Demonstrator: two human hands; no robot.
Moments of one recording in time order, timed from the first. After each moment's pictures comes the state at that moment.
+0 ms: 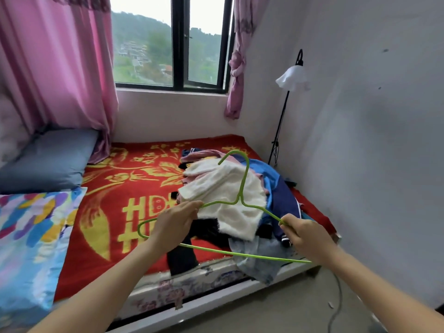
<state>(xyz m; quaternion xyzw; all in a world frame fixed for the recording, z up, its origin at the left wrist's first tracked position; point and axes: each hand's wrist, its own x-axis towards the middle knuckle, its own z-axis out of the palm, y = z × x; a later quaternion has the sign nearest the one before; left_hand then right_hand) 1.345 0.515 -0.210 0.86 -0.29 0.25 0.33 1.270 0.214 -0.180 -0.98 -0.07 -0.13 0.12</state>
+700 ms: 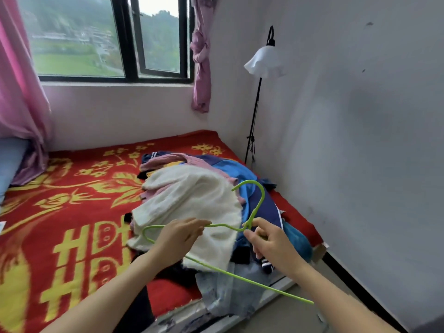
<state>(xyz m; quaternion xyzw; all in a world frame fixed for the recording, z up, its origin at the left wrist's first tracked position) 1.544 0.348 -0.242 0.84 -0.39 0.14 0.35 1.456 0.125 -0.215 -0.87 -0.01 -0.08 0.48</state>
